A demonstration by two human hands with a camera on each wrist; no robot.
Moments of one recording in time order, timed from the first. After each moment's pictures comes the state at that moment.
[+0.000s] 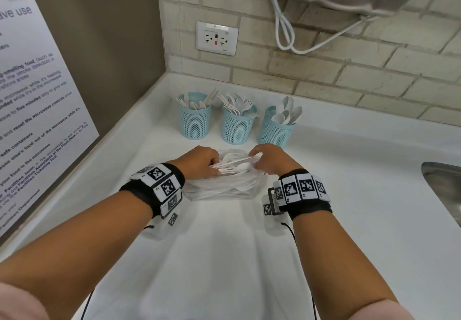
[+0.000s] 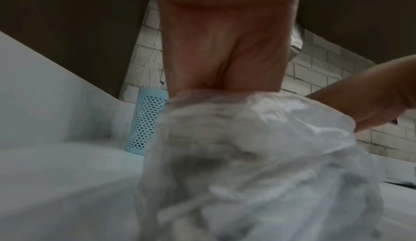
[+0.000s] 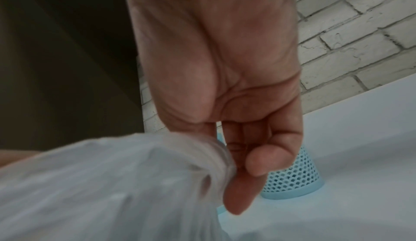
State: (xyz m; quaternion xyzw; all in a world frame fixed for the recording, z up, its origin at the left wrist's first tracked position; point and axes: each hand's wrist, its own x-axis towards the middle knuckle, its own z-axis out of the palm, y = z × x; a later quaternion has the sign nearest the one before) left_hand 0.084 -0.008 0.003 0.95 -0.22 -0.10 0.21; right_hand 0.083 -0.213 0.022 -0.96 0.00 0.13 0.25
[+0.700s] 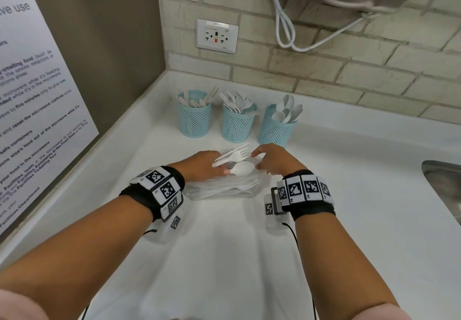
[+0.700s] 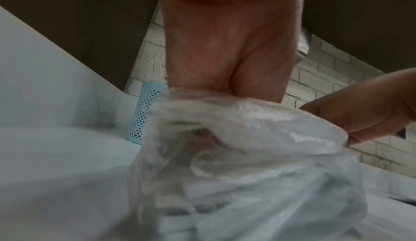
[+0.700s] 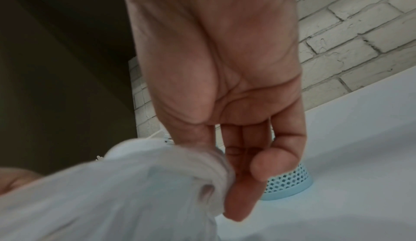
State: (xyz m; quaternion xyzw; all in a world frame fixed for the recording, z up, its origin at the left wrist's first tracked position) left_hand 0.069 -0.018 0.012 0.92 -0.20 -0.18 0.29; right_hand 0.080 -0.220 0.020 -0.95 0.02 0.15 0.28
